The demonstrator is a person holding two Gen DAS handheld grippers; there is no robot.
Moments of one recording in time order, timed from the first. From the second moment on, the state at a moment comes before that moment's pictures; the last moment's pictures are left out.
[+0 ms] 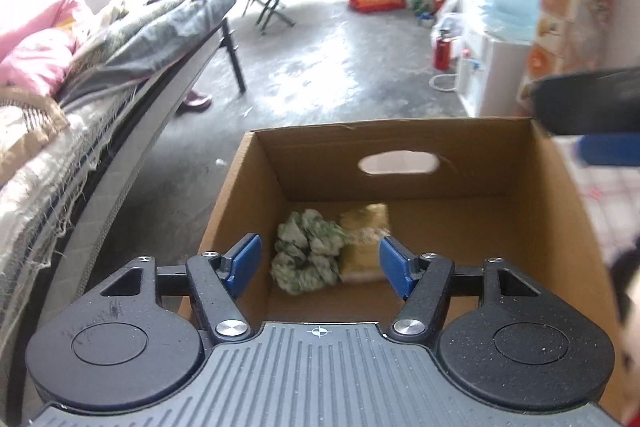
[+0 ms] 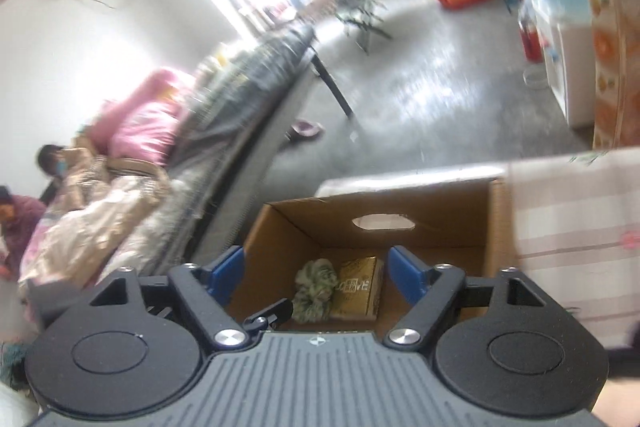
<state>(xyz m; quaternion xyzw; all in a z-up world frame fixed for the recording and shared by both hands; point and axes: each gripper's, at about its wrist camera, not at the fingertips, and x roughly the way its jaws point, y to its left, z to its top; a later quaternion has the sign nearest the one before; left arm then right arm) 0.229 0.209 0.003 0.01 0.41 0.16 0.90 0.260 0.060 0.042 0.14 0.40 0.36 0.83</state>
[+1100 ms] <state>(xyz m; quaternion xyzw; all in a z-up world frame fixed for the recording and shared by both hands) 0.027 -0.055 0.002 0.07 0.32 -0.17 0.93 0.019 -0.327 -0.028 0.27 0.25 0.14 0.92</state>
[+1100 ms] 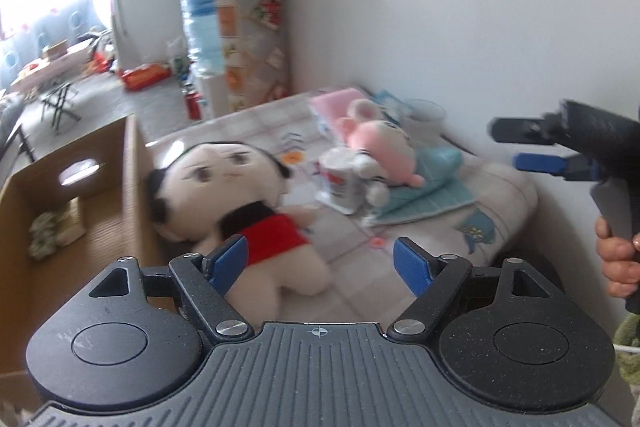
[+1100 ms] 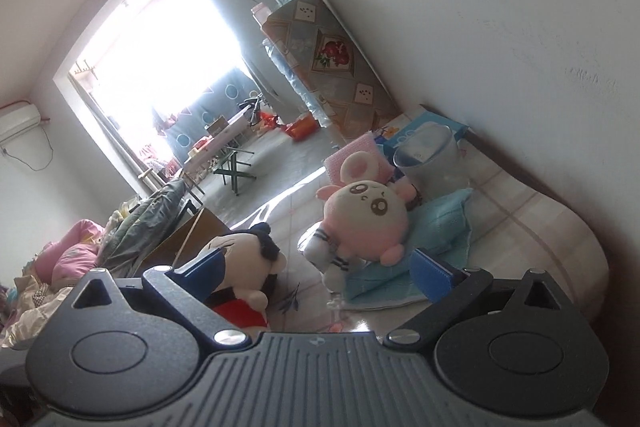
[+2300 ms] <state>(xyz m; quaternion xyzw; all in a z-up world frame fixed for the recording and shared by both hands) 0.262 -0.210 -0.059 0.12 0.47 -0.20 0.85 0.070 -0.373 -0.090 0.25 0.23 0.09 0.94</state>
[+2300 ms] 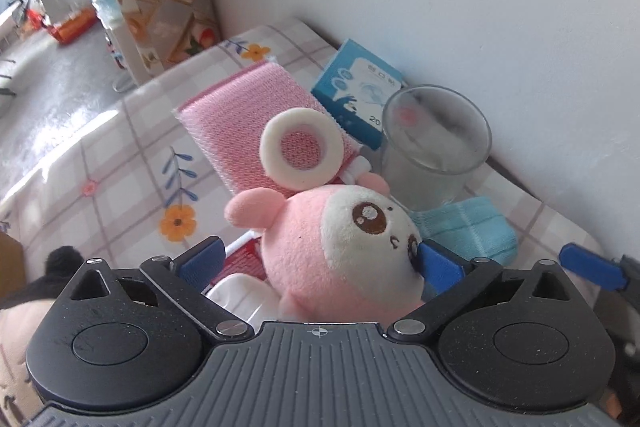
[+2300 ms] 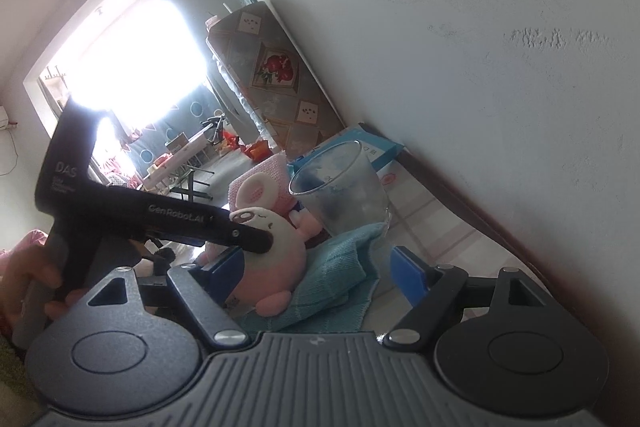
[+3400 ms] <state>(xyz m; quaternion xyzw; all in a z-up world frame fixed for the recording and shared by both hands) 0.201 -0.159 0.005 0.01 0.44 -0.22 0.87 0.042 -0.378 -0.061 0.23 0.20 0.08 0.95</state>
